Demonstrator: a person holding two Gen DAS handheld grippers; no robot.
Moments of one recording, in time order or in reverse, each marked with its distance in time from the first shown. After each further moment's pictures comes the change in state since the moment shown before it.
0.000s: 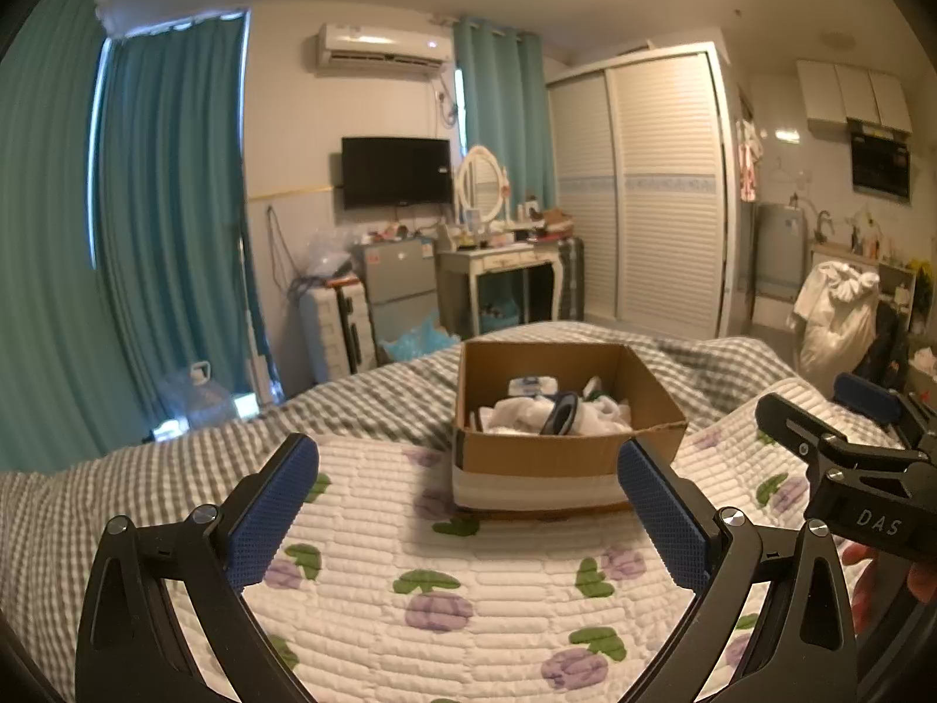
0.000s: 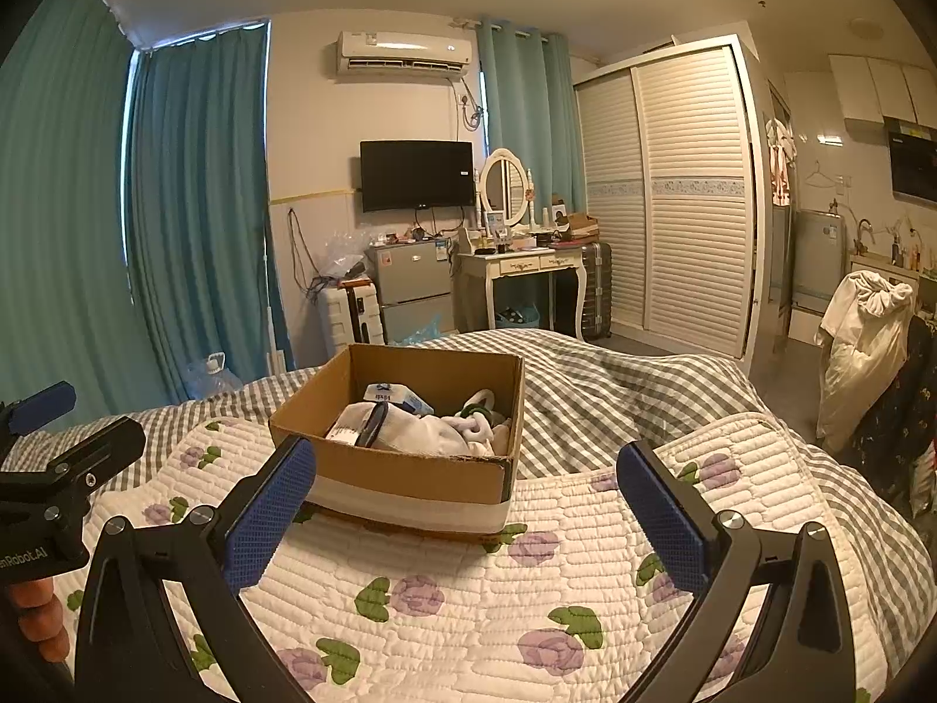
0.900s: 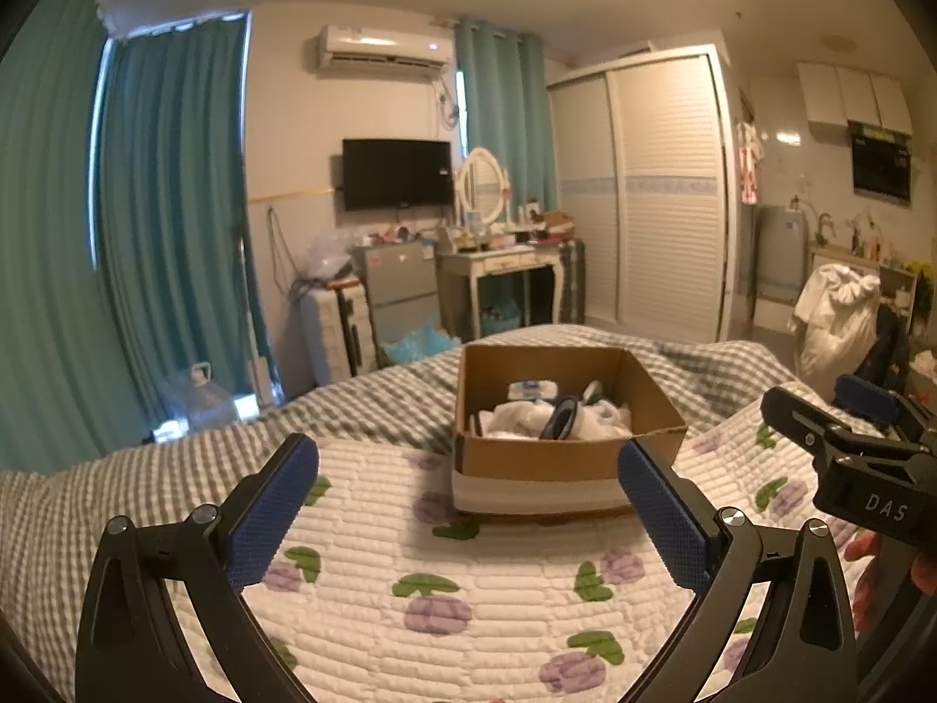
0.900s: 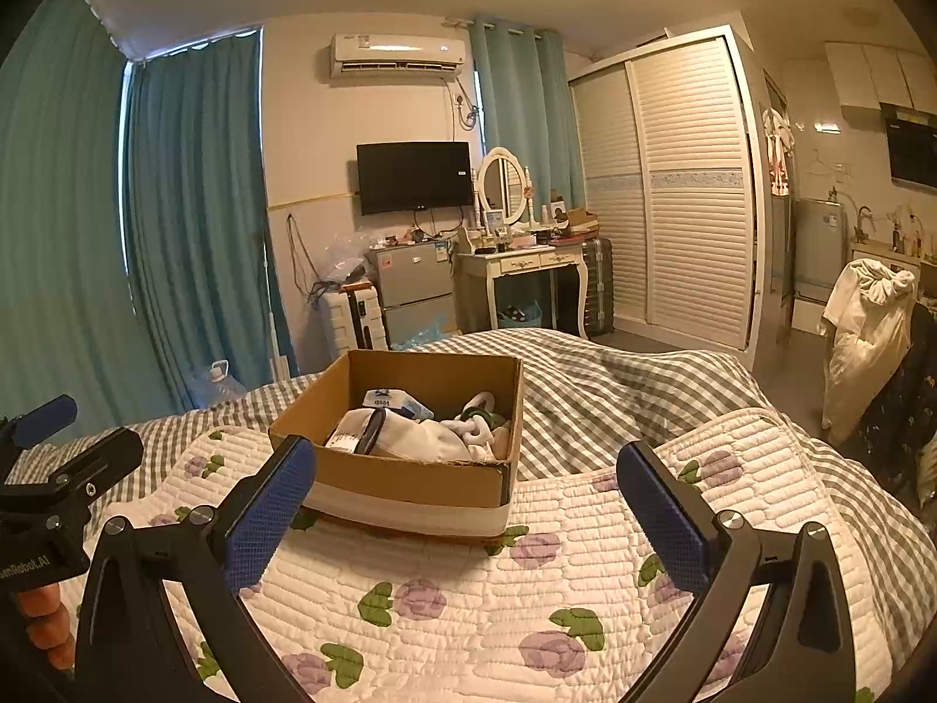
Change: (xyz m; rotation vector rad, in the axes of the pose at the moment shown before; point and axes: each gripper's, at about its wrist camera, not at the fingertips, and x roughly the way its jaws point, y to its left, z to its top) left arm 0.001 0.002 0.002 -0.001 -0.005 0.000; right arm 0.000 -0.009 0.003 0.032 0.001 0.009
